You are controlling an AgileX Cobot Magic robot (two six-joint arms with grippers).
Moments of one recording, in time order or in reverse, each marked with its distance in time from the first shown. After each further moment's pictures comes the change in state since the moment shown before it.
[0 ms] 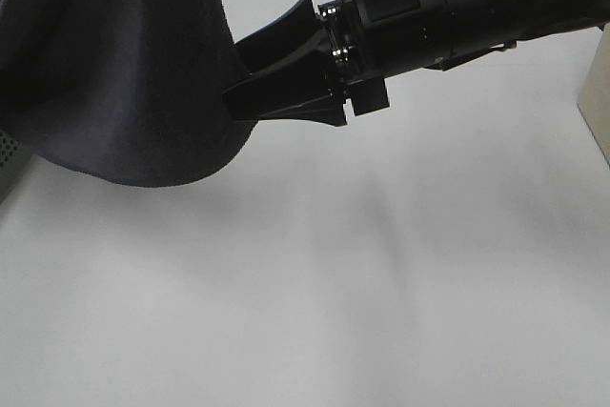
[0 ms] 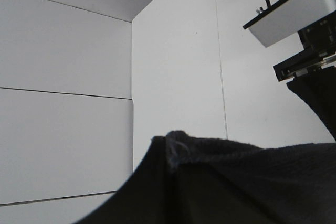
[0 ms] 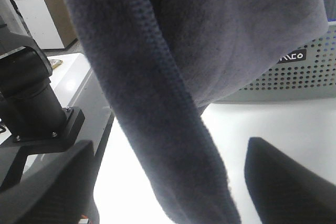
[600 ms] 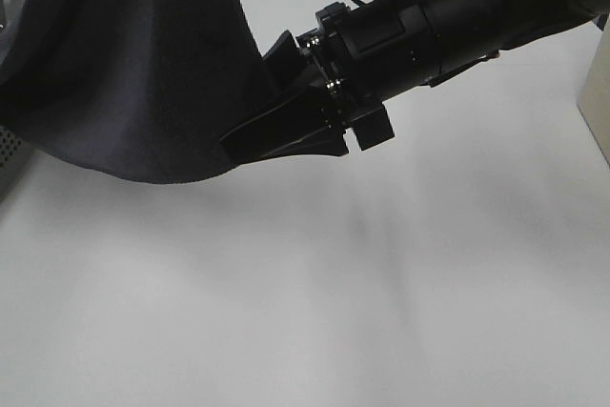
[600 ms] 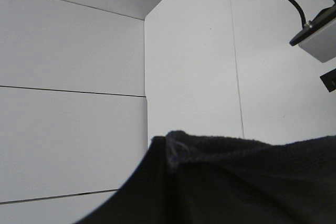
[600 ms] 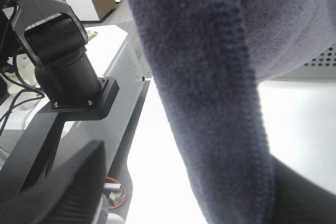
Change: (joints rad) left arm 0.000 0.012 0.000 0.042 -0.040 0.006; right arm 0.032 0.036 -0.024 -0.115 0.061 0.046
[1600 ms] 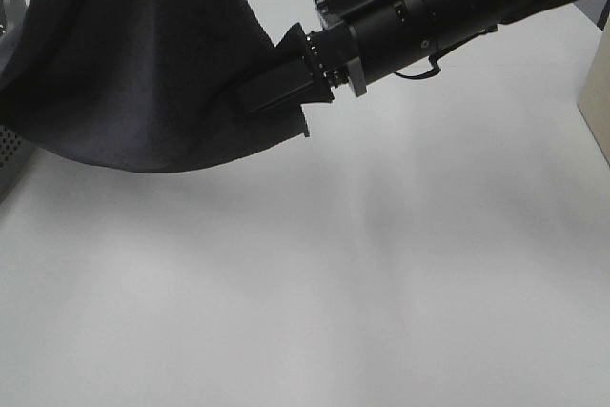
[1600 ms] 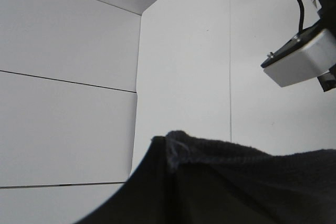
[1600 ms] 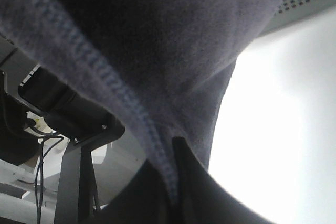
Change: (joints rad) left arm 0.000 0.009 0.000 0.009 0.000 -0.106; right arm 0.000 -0.008 -0.084 -0.088 -0.050 0.548
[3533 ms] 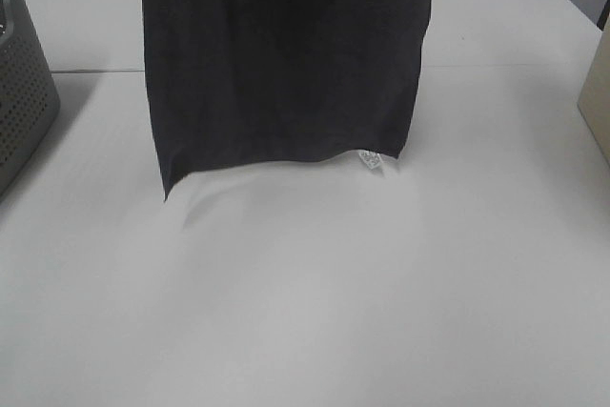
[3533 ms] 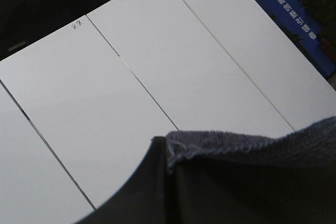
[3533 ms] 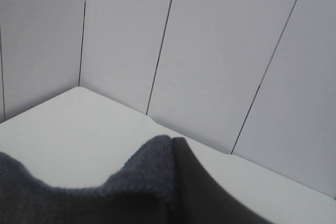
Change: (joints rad) left arm 0.248 0.214 0.001 0.058 -1.056 -0.519; right arm 0.000 -0.152 -0.890 -1.280 -0.527 1.076
